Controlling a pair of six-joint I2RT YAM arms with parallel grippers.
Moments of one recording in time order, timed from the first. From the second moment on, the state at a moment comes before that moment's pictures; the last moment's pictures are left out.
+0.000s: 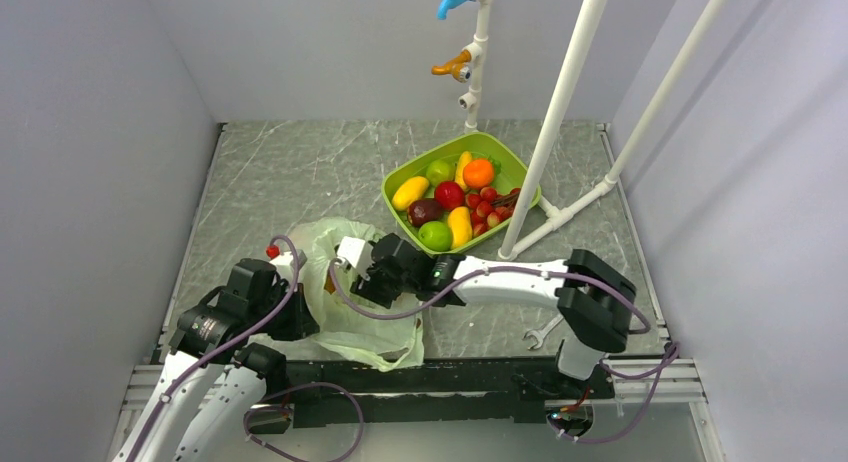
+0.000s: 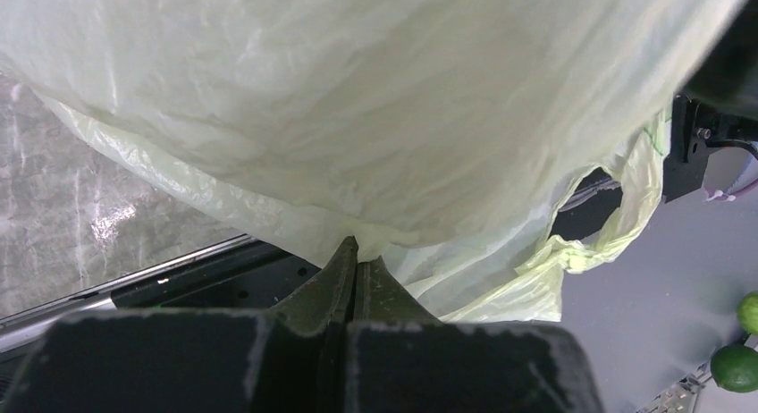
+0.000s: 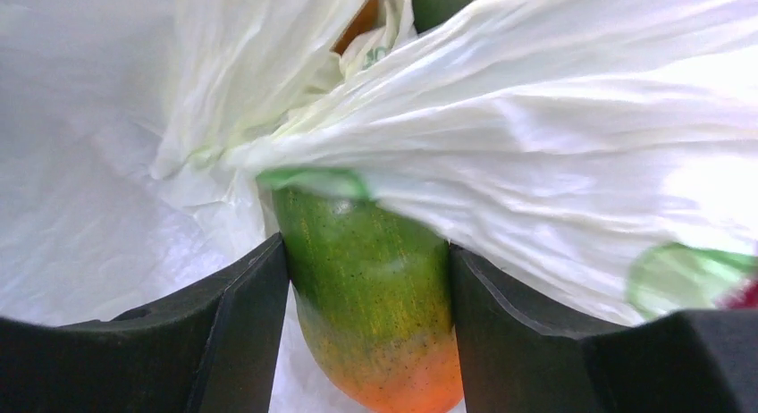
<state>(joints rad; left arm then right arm) -0.37 0.48 0.67 -1.15 0.27 -0.40 1.15 1.69 1.09 -0.08 0.04 -0.21</state>
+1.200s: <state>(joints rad) -0.36 0.45 0.66 -1.14 0.29 -0.38 1.12 1.00 0.67 0.04 0.24 -0.01</state>
